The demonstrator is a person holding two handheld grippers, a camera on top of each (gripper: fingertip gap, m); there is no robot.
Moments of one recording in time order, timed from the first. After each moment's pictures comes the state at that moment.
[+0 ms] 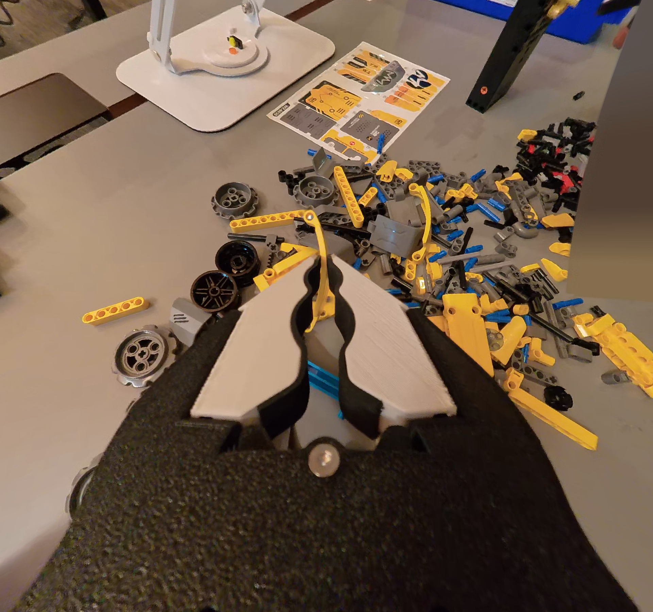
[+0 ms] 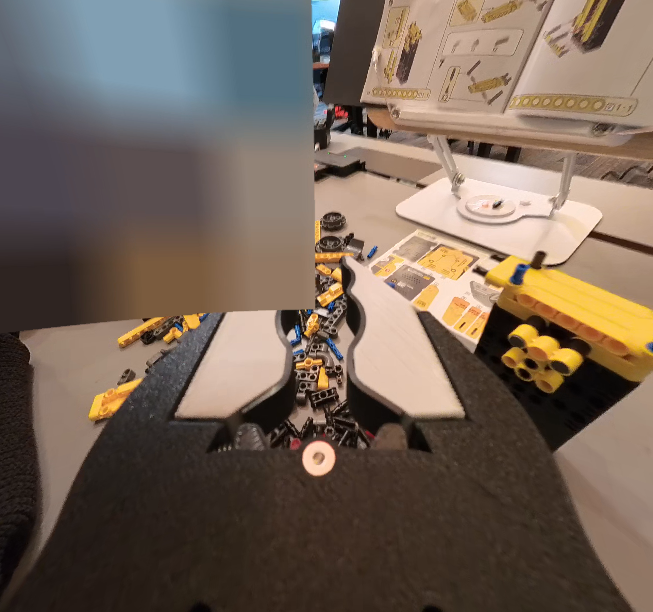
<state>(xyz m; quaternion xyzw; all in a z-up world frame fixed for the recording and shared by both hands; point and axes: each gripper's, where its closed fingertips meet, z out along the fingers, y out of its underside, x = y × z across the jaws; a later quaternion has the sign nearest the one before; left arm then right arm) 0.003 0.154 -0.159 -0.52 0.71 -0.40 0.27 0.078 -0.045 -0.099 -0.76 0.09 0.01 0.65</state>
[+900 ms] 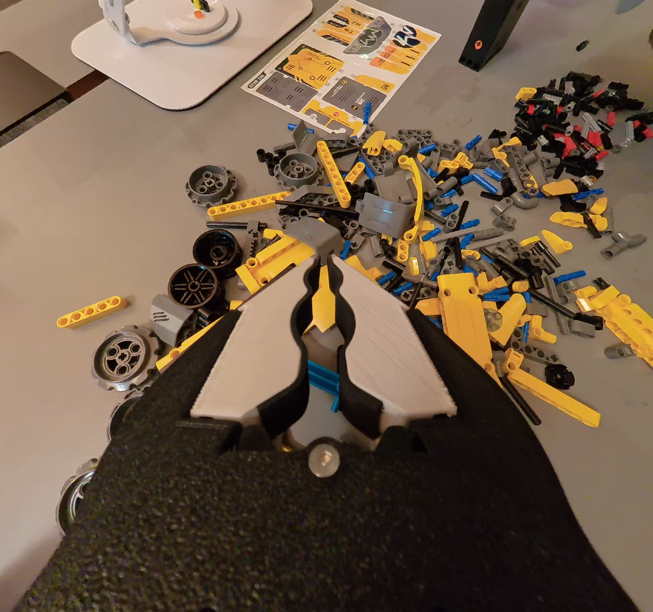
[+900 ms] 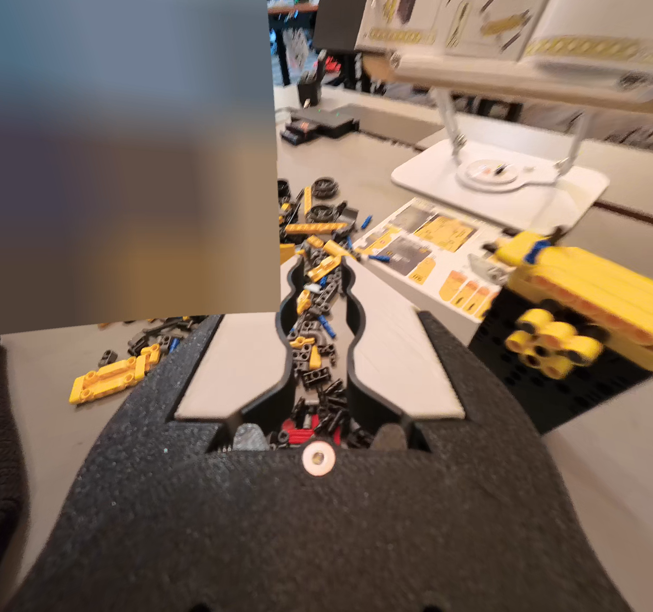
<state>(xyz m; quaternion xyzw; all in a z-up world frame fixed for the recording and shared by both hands) -0.001 0.145 -0.173 -0.50 0.74 -0.38 0.24 0.084 -0.044 -0.113 -0.78 0.09 -0.01 0.61</state>
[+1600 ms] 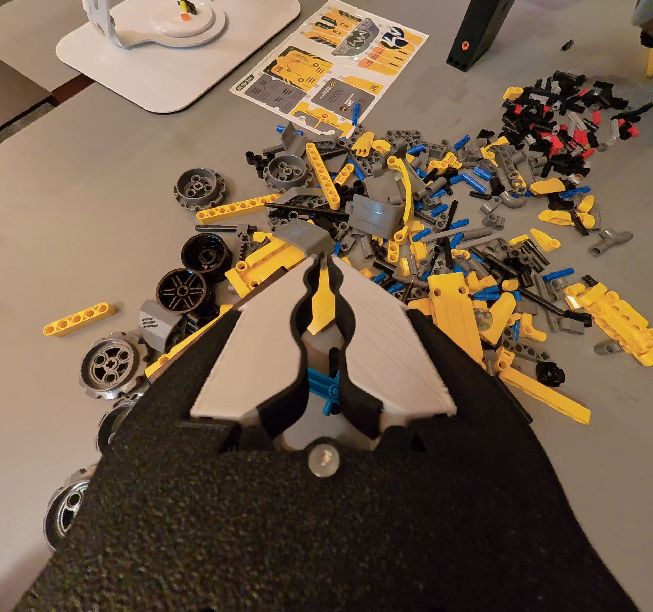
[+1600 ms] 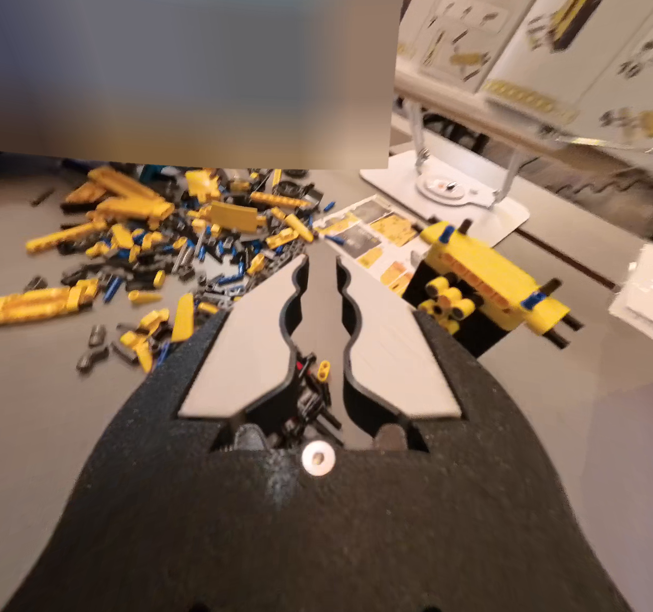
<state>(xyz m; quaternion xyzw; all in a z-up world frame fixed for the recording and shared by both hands) -0.002 0.139 -0.173 -0.50 0.74 -0.39 0.24 0.104 -0.079 -0.123 -0.81 0.01 -0.08 0.59</state>
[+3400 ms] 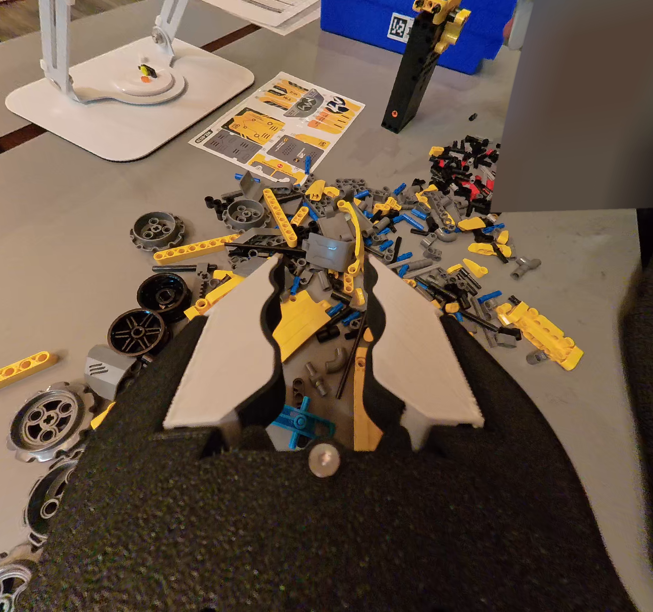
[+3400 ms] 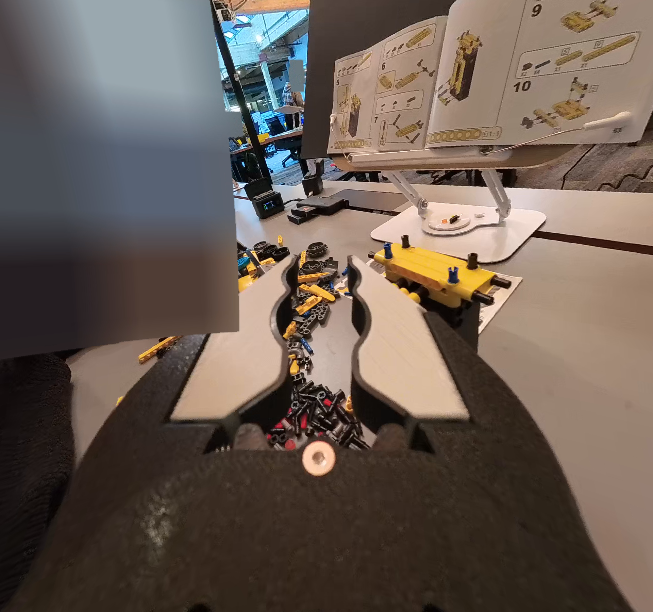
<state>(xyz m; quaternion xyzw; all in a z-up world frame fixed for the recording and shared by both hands) -0.003 0.114 -0.152 -0.46 0.72 -0.47 0.21 0.123 -0.107 -0.076 -0.69 0.13 0.05 0.71</state>
